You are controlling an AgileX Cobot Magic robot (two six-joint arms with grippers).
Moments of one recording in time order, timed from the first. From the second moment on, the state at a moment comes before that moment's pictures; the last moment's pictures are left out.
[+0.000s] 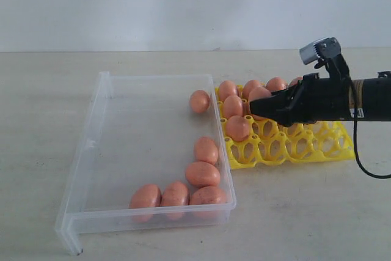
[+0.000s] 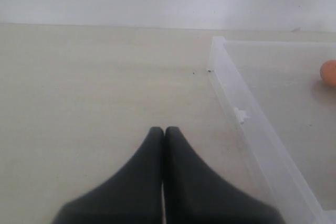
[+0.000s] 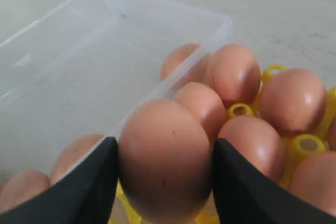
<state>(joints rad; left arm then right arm) 0.02 0.00 0.00 -0.04 0.35 0.02 0.02 1.90 -0.84 -1.34 -0.89 0.96</state>
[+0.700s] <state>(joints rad) 0.02 0.00 0.00 -0.04 0.35 0.02 0.02 1.95 -0.84 -1.29 -0.82 0.90</state>
